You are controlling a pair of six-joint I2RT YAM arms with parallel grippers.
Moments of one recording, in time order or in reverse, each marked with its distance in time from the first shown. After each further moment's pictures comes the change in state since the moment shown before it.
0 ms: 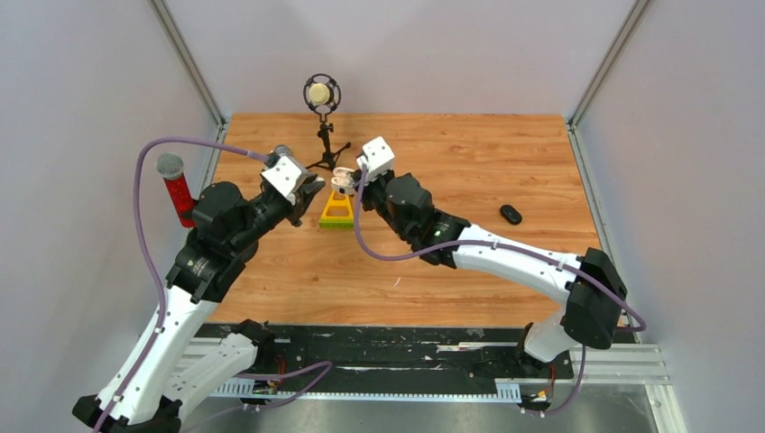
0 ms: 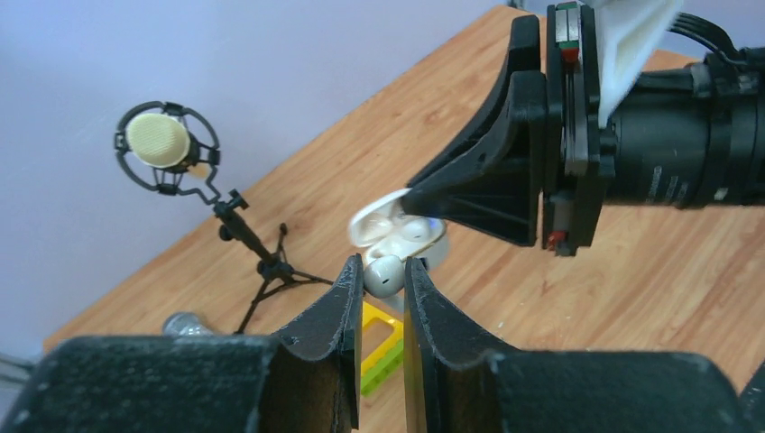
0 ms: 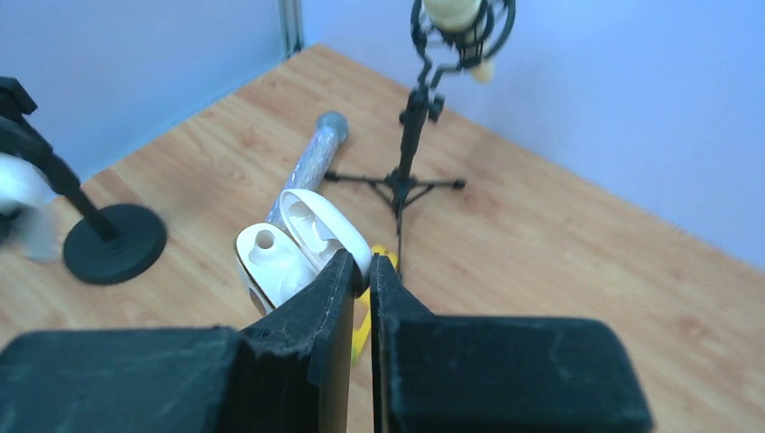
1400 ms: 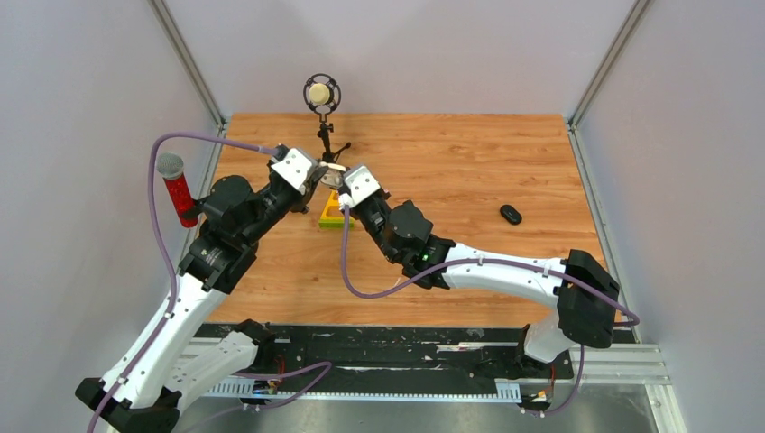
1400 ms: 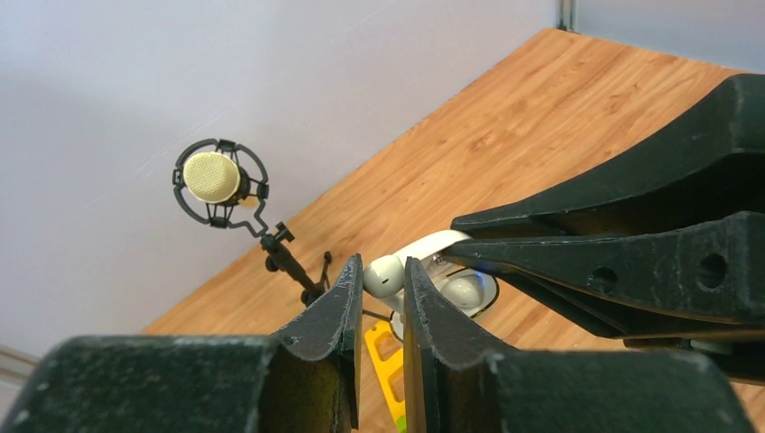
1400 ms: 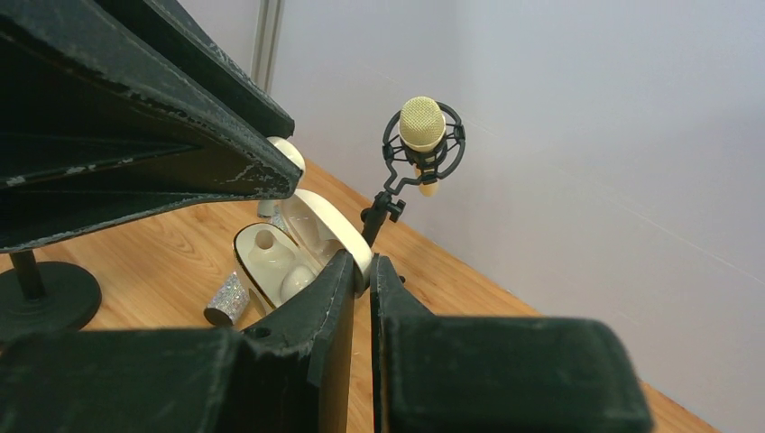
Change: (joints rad) left arm -0.048 0.057 -0.021 0.150 -0.092 0.059; right arm 0.153 0.035 -0.100 0.481 0.162 -0.445
